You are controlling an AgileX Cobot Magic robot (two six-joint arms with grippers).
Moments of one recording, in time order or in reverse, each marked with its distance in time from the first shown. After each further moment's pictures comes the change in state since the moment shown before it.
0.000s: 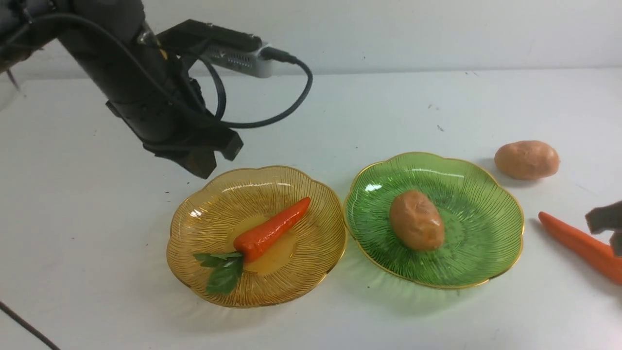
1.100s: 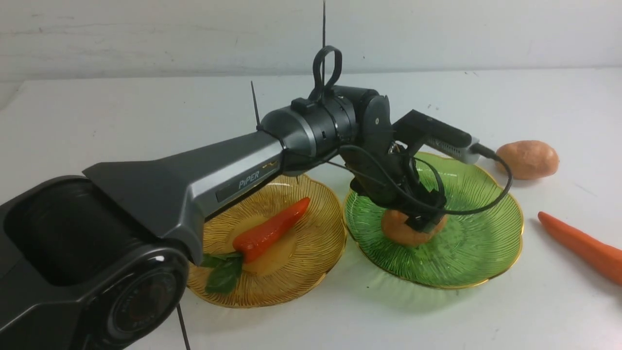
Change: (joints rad) right arm 0.000 -0.800 0.433 0.351 -0.004 -0.129; left arm -0.309 0.552 -0.587 -0.124 -0.182 -0.020
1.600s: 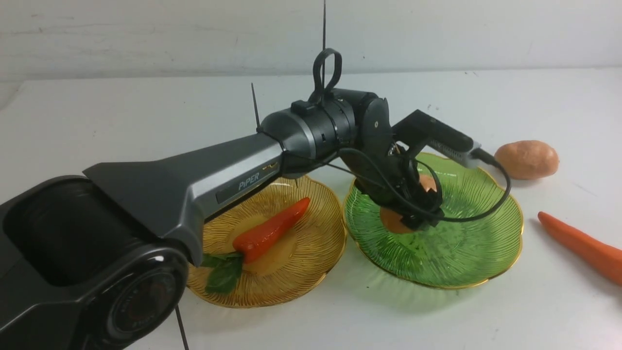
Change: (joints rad) right arm 0.000 -0.061 0.019 0.027 -0.032 0.002; left arm -0.047 0.094 0.217 -0.028 -0.255 0.092
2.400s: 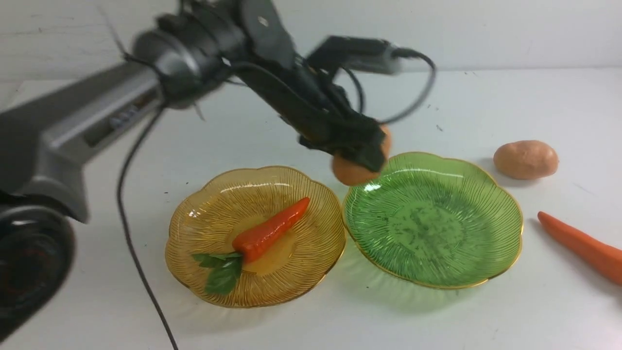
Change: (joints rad) right arm 0.000 0.000 0.000 0.005 -0.018 0.003; left arm 0.052 -0.090 0.012 -0.108 0.022 0.069
